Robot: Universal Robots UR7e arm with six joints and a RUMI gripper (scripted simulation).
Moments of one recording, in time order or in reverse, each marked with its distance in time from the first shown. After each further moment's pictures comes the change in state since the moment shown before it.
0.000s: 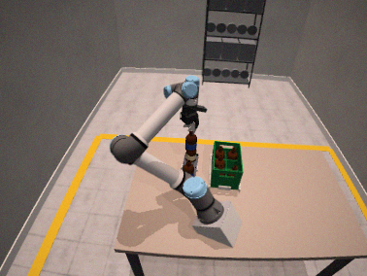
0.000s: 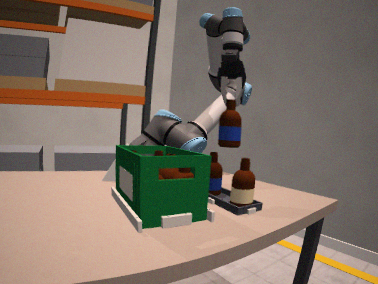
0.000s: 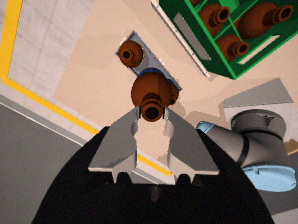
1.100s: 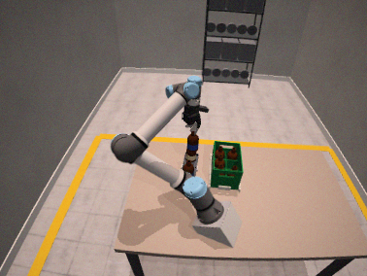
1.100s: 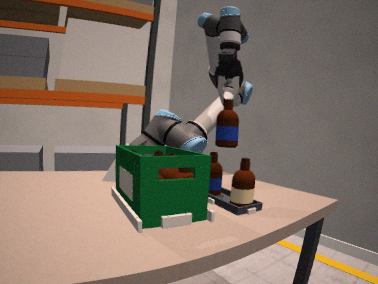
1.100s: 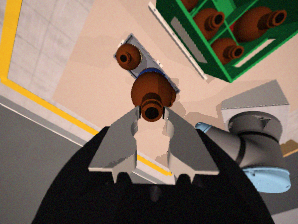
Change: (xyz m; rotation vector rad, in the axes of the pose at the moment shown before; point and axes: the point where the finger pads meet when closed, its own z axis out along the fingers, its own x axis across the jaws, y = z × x) arm 0.008 -0.008 0.000 0.000 0.000 0.000
